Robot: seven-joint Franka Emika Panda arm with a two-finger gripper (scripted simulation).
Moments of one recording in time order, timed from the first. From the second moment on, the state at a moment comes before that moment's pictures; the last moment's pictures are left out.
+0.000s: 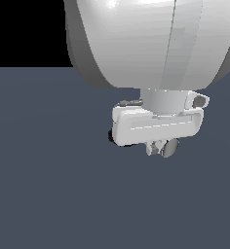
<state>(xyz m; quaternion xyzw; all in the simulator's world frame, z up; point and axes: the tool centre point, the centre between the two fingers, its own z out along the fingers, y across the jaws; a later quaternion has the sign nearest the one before) -0.153 -0.094 0.105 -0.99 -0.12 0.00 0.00</state>
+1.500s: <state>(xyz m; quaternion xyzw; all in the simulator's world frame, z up) -0.103 -0.181 0.106 -0.99 -0.14 0.00 0.00</state>
